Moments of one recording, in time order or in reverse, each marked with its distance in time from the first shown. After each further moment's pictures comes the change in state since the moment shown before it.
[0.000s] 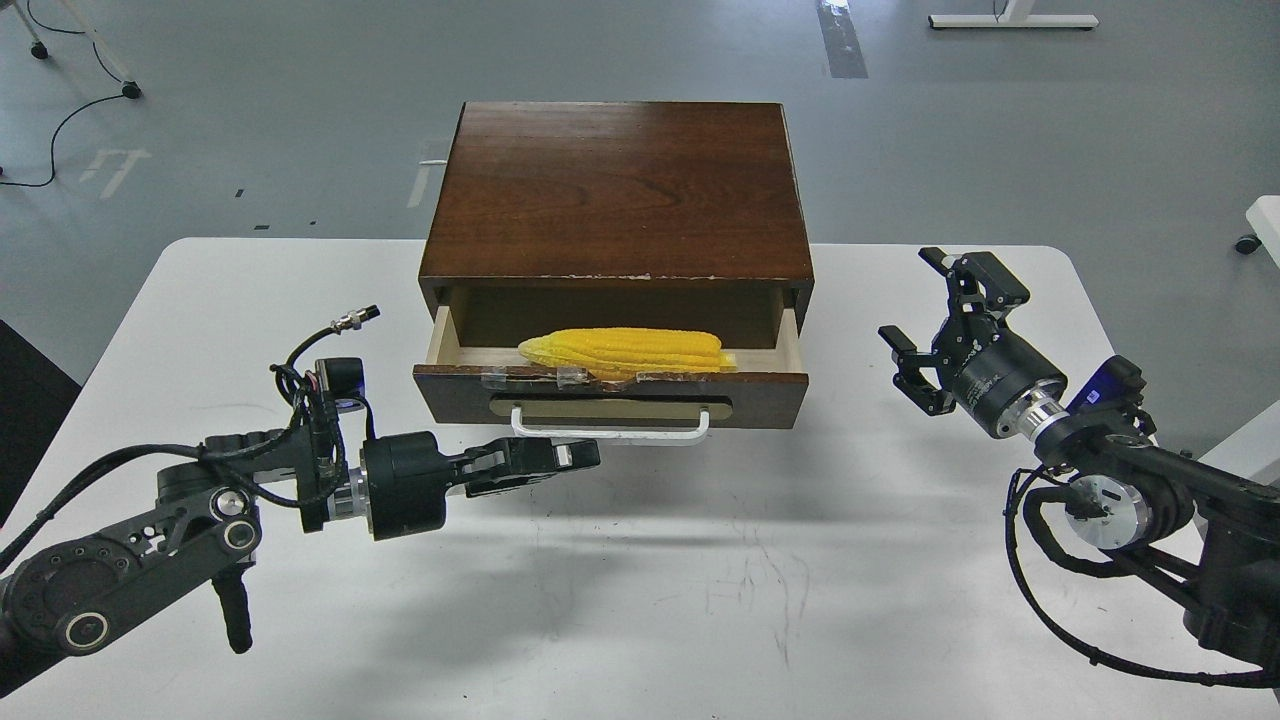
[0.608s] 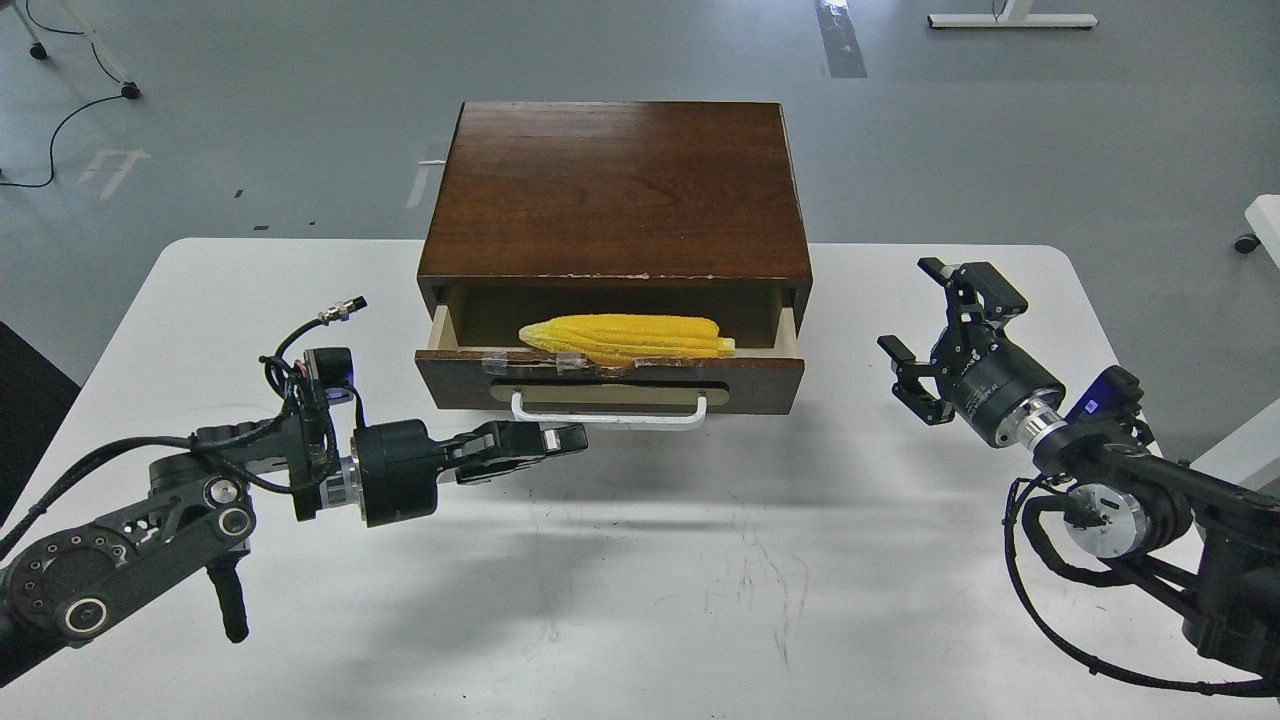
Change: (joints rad) left arm -0.018 -0.010 -0.006 0.051 -0.021 0.000 0.001; right arm -0.014 0.002 0.000 0.002 0.000 0.000 0.000
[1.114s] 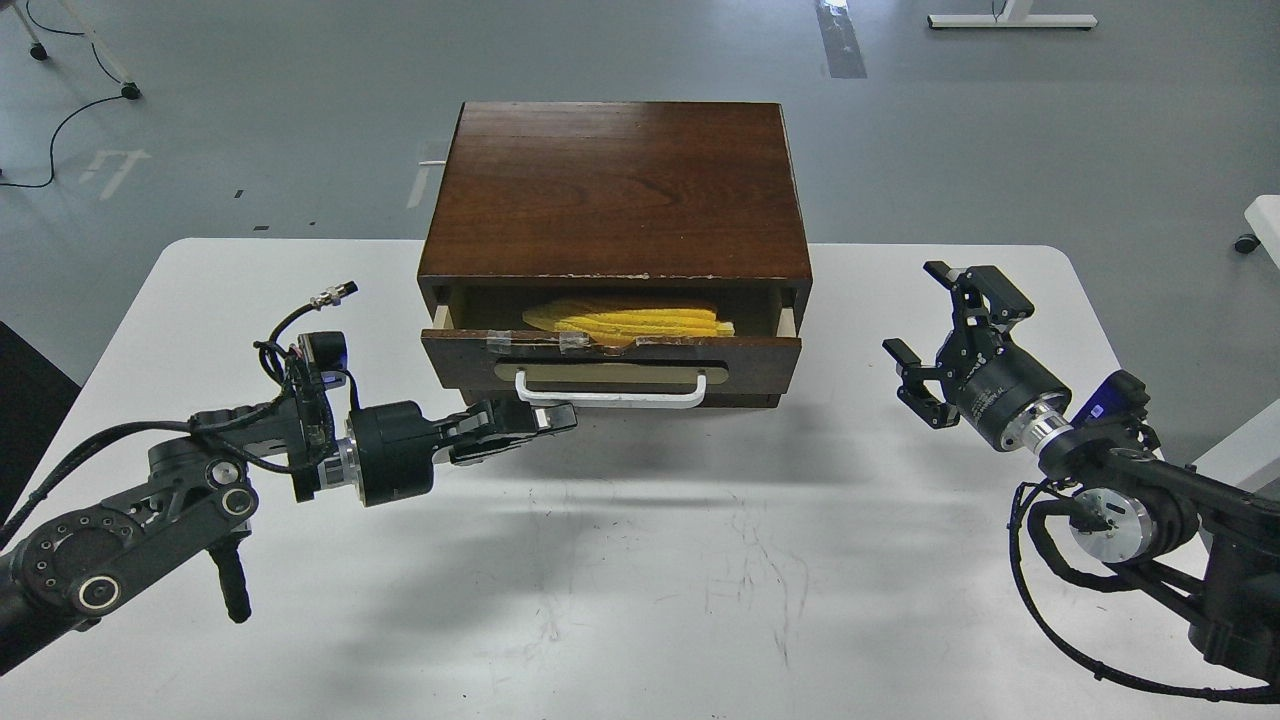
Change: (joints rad) left arm -0.034 -0.011 -0.001 0.071 -0.019 0.001 0.000; right arm -0.020 -0.011 0.011 0.008 0.000 0.000 0.000
